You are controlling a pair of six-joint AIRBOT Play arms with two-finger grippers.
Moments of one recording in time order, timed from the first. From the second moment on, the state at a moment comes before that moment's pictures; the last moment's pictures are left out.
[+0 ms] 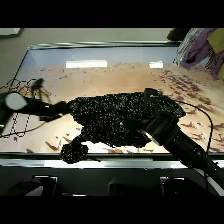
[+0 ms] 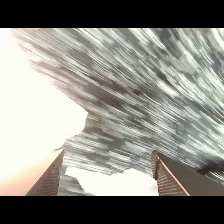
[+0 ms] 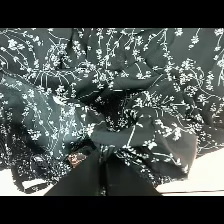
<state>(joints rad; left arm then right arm) -0.12 -1.09 1.08 1.27 -1.21 -1.87 0.77 -1.00 1.01 -1.84 1.16 2.54</state>
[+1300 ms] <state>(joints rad) 0.79 -1.46 1.15 1.26 -1.05 -0.79 0.77 -1.00 1.01 -1.84 1.15 2.44</state>
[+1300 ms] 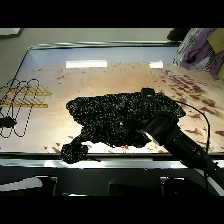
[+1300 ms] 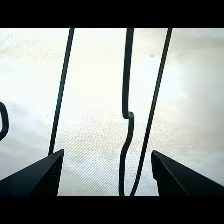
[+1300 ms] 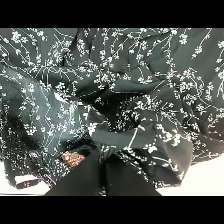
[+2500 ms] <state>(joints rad) 0.72 -1.57 1.12 1.23 -1.14 -0.76 0.77 -1.00 1.01 -1.84 1.15 2.44</state>
